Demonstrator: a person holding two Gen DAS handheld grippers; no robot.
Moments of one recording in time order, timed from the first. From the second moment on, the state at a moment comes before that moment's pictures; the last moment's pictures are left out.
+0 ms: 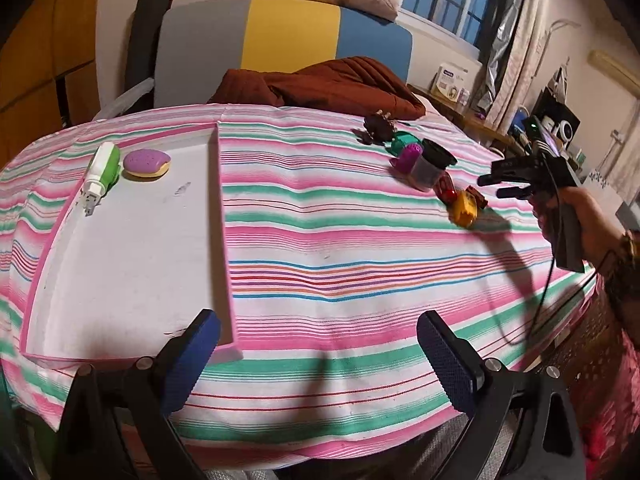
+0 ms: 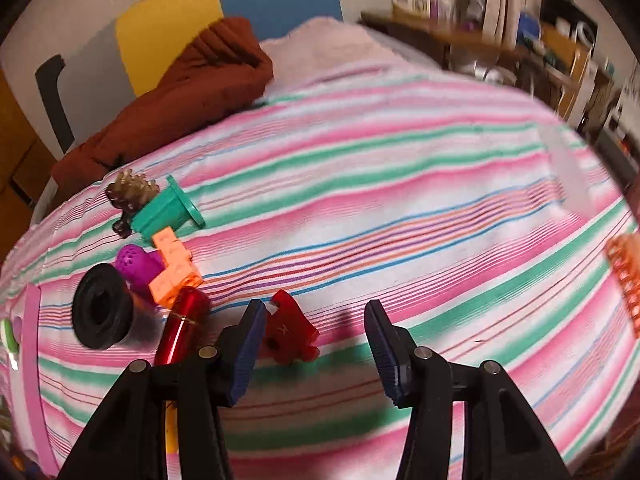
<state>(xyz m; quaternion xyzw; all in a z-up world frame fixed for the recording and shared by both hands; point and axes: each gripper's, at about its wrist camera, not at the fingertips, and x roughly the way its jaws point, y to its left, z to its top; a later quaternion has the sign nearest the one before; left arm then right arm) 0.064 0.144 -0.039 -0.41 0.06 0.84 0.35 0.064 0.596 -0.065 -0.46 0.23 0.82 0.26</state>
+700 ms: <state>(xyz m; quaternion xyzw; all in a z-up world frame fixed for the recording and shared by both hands) 0.070 0.241 -0.036 -0.40 0.11 0.81 0.41 0.068 0.577 -0.080 -0.50 0.24 0.79 0.26</state>
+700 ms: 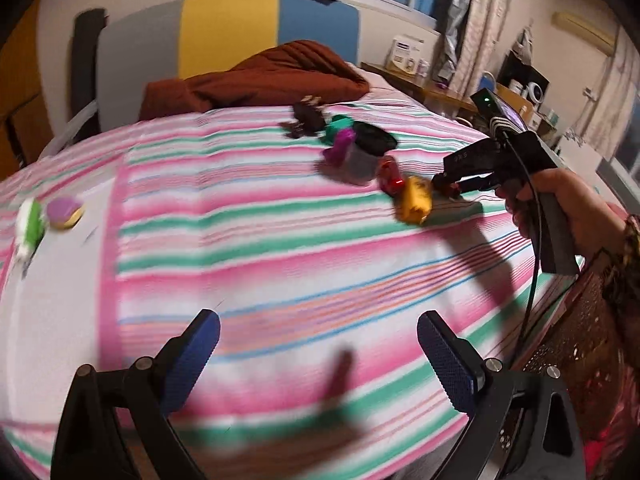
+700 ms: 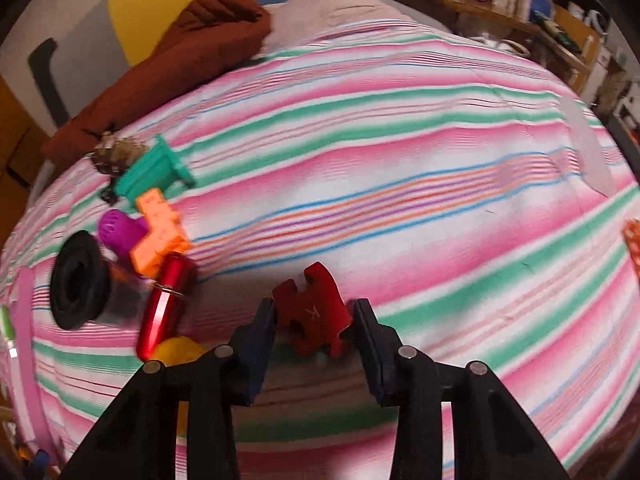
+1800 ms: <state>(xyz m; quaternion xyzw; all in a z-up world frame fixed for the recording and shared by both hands) 0.049 0.420 -0.074 -0.38 0.19 0.77 0.48 0.087 0.610 -0.083 -0.50 0.27 0.76 0.31</state>
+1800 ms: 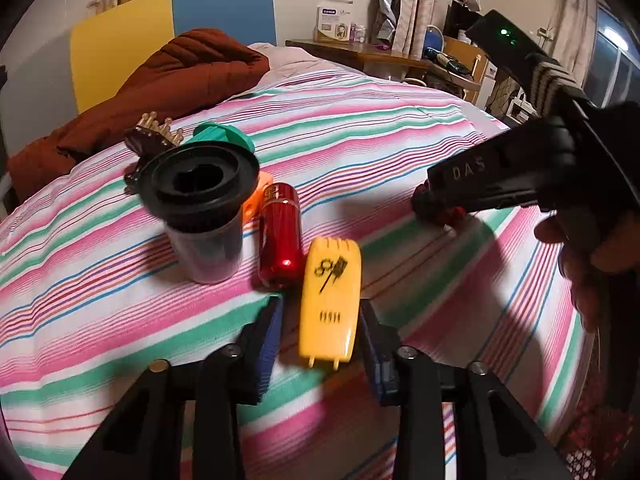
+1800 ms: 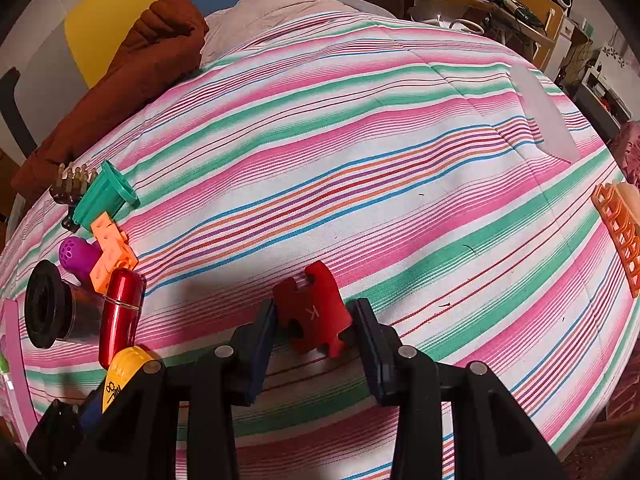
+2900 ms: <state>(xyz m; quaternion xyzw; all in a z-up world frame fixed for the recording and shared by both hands) 0.058 0.349 -0.075 -0.38 0.12 0.79 0.48 0.091 0.598 -0.079 -0.50 0.23 0.78 0.30</state>
